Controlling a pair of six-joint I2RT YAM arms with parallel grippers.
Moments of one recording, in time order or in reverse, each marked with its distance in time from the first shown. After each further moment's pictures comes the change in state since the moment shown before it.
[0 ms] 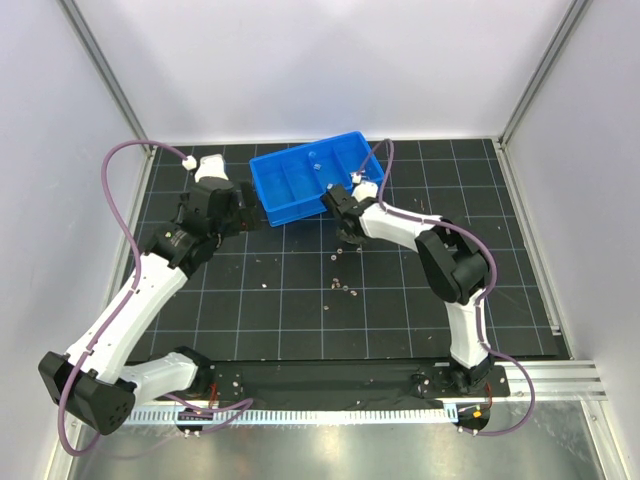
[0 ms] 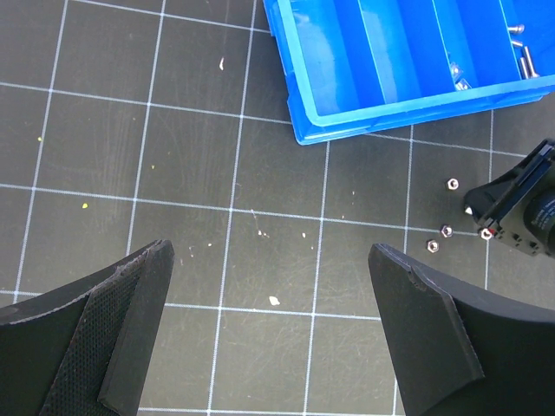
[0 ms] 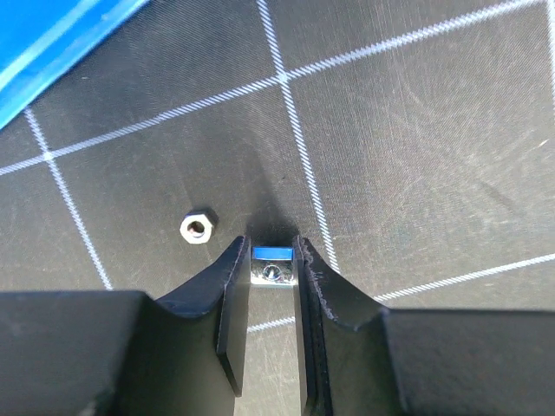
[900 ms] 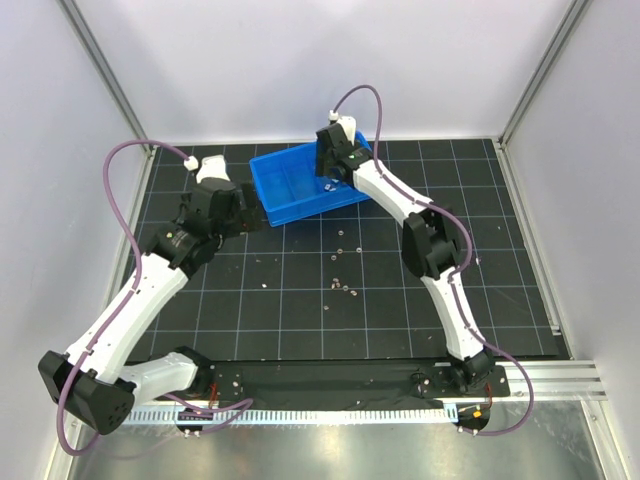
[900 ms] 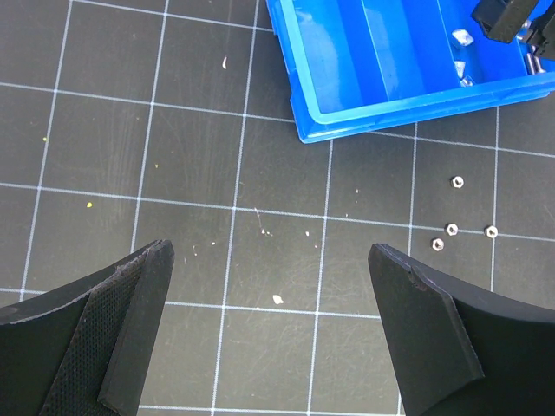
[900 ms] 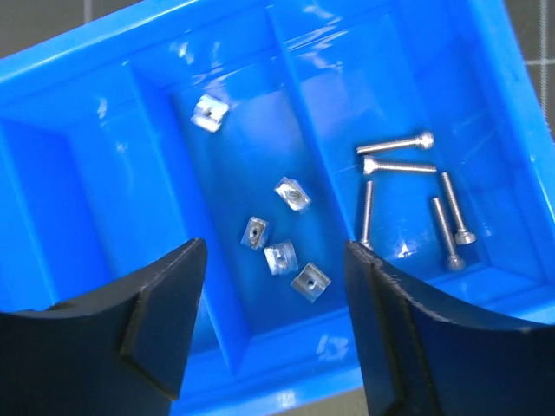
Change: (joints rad) left arm -0.012 0.000 0.000 -0.006 -0.017 0.005; right arm -0.107 0.352 0.776 -0.017 -0.085 -0.449
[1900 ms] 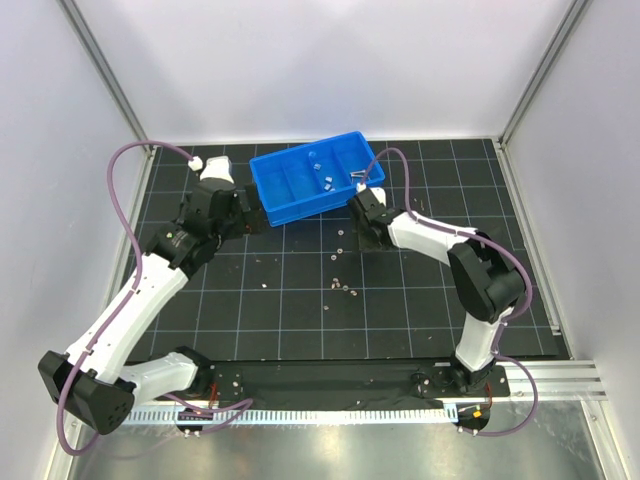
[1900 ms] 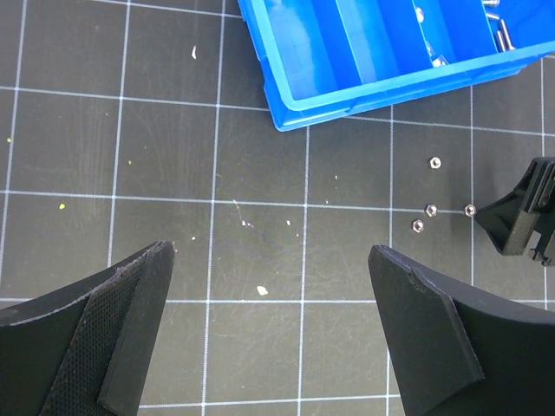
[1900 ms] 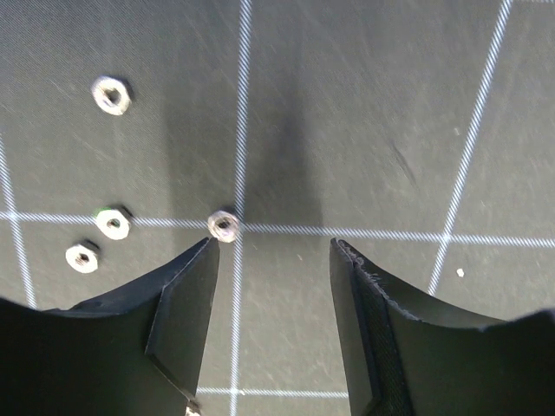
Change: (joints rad) left arm -0.003 0.000 0.000 -0.001 0.075 0.005; right arm 0.035 -0.583 -1.022 0.061 -0.114 0.026
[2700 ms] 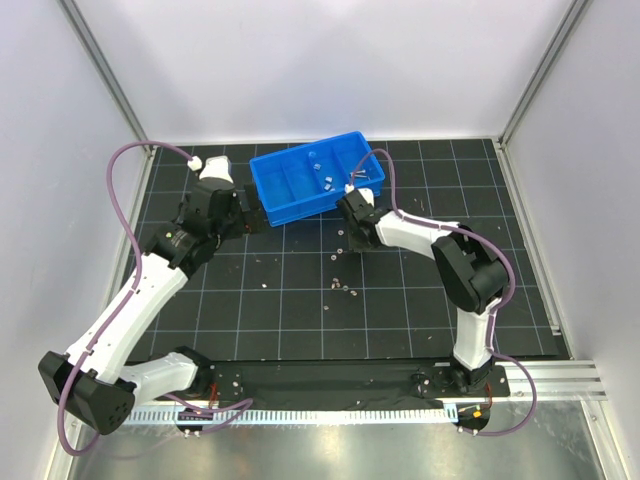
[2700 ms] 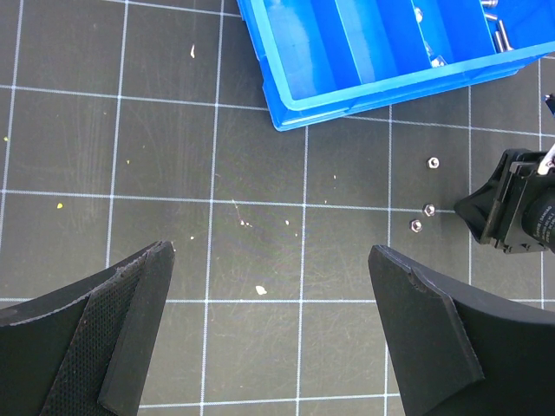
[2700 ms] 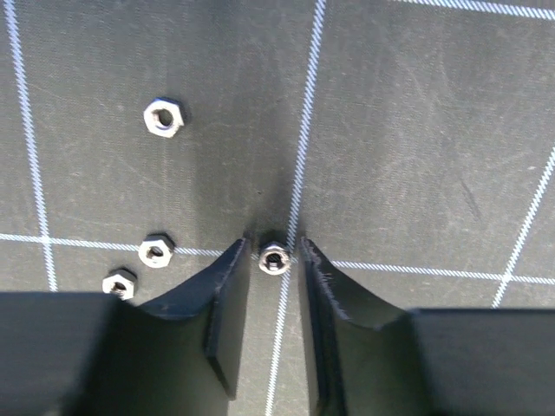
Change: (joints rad) left arm 0.010 0.000 0.000 0.000 0.012 -0.002; right arm 0.031 0.107 0.072 0.034 -0.012 0.002
